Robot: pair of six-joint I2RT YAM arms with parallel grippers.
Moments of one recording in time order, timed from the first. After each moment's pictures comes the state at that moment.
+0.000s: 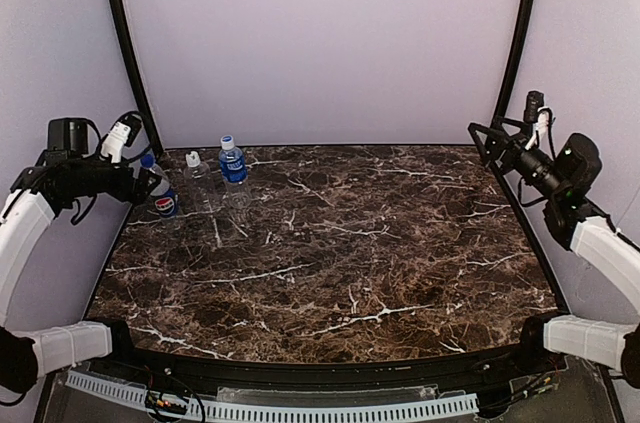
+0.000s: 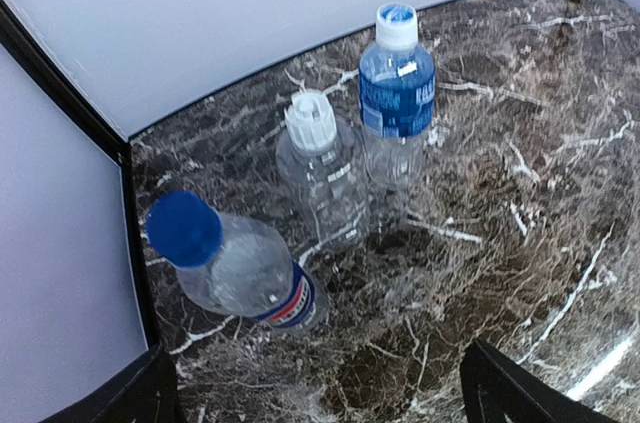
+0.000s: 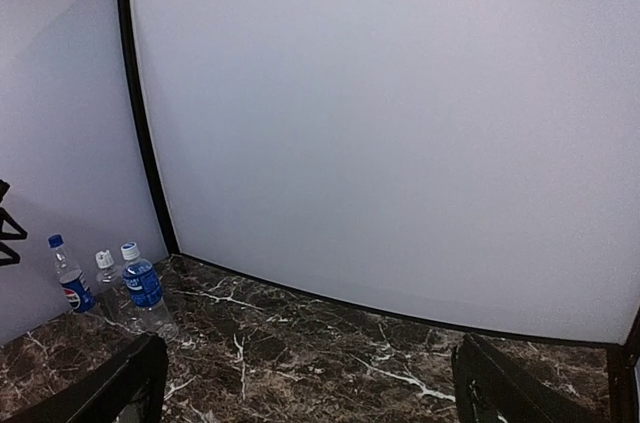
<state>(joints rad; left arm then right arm) 0.05 0.94 0.95 -0.64 0.26 0.38 0.04 0.92 0.61 0.51 -0.54 0.23</state>
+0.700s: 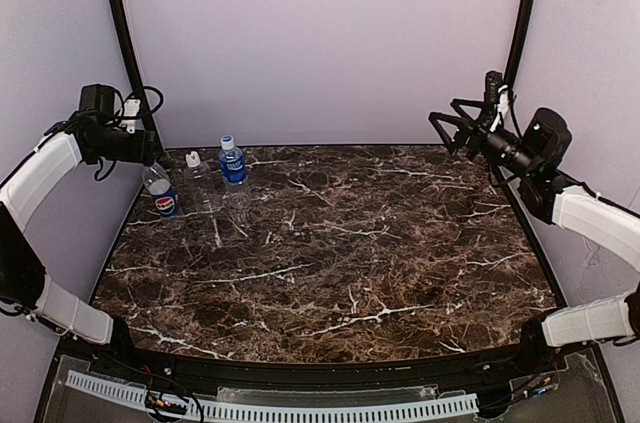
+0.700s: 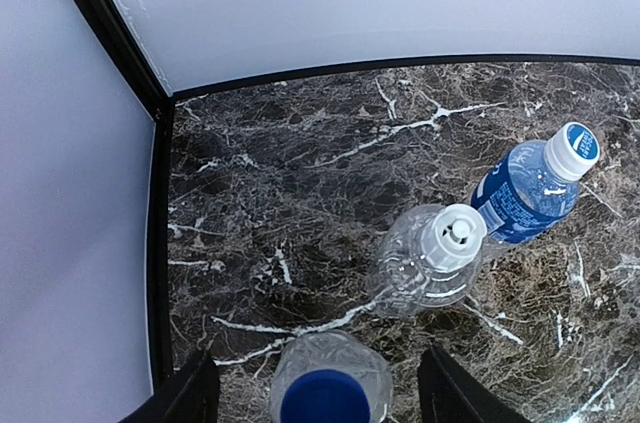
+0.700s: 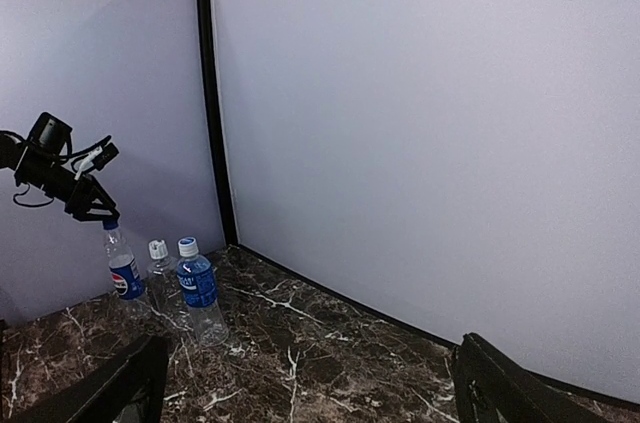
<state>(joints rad) 0.05 1.36 1.29 -0.62 0.11 0.13 0.26 1.14 0.79 0.55 -0.55 0.16</state>
